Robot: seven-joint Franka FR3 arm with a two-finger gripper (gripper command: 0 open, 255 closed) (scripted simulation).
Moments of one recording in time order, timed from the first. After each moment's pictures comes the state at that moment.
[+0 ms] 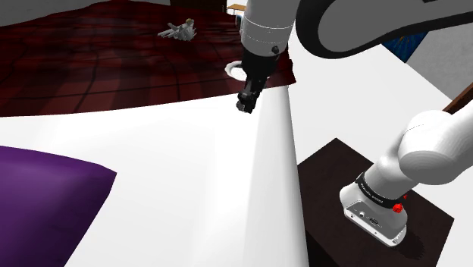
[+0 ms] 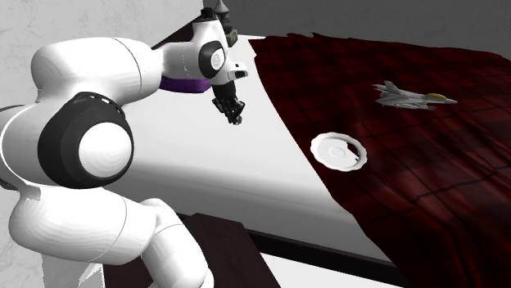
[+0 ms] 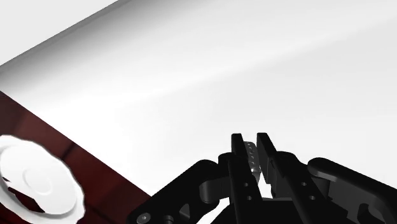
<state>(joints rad) 0.19 -0.37 0.56 -2.20 0.05 1.93 0.24</state>
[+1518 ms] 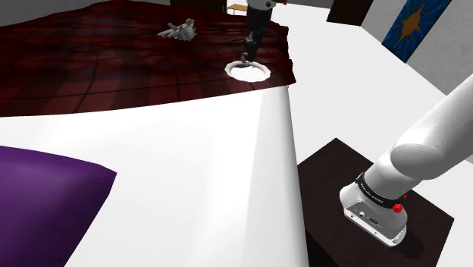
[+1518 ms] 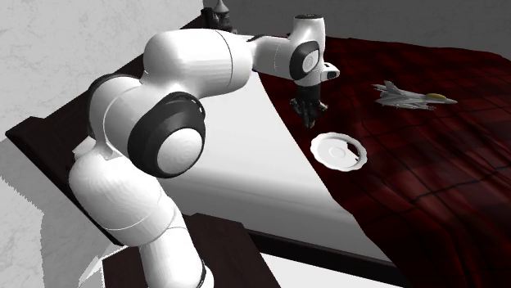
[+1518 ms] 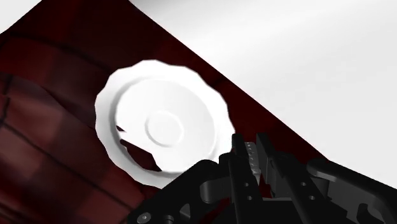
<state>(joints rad) -0.02 -0.06 0.31 -1.91 -0.10 1.94 -0.14</state>
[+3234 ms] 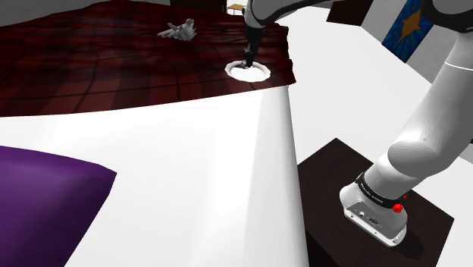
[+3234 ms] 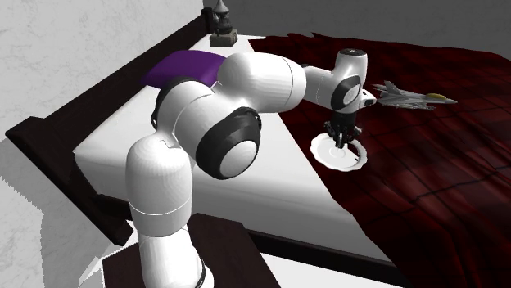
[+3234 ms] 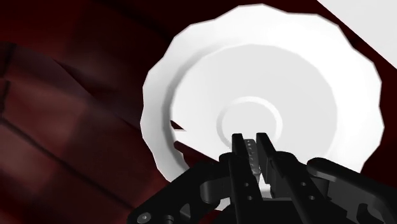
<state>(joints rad) -0.09 0.22 0.23 -1.76 -0.17 2.09 -0.26</state>
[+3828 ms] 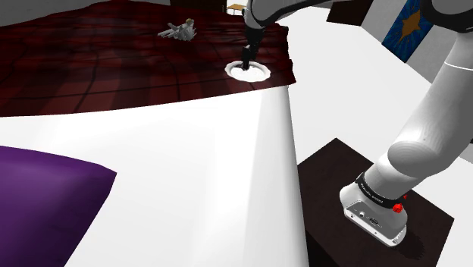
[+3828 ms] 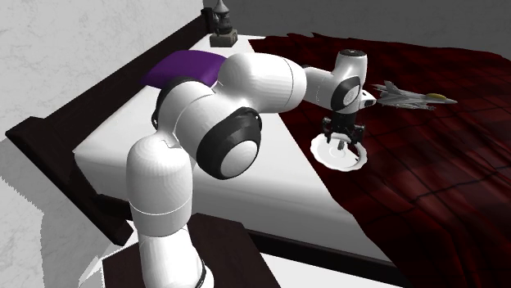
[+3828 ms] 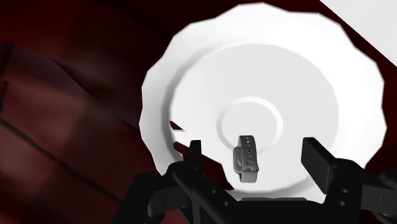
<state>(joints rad) -0.09 0.22 0.23 -1.77 -0.17 2.09 -0.26</state>
